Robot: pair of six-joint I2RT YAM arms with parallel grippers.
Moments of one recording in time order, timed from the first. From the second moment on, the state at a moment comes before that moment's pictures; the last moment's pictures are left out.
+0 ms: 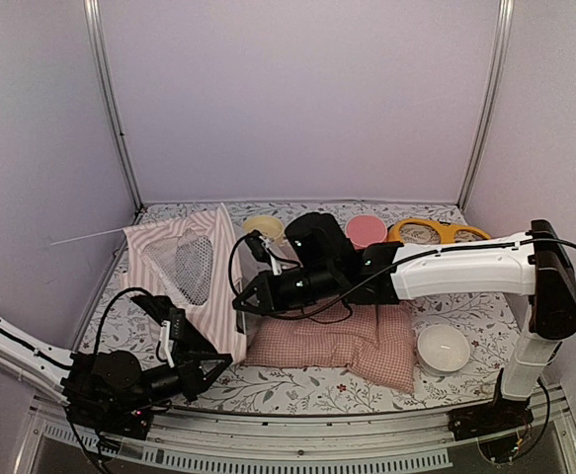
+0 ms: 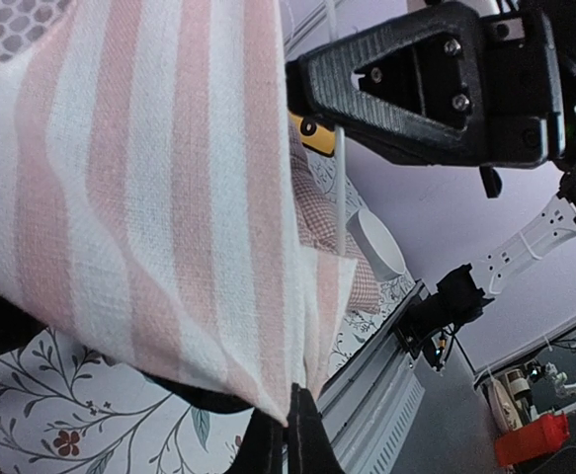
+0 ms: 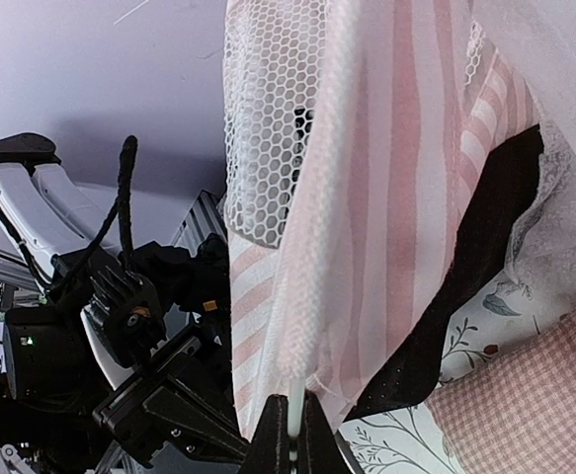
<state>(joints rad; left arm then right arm) -1.58 0.82 0.11 0.47 -0.58 -0.95 1.12 1.81 1.36 -0.04 -0.30 0.72</state>
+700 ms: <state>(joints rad) -1.58 0.78 0.09 0.44 -0.58 -0.94 1.13 1.82 1.36 0.00 -0.31 0.75</state>
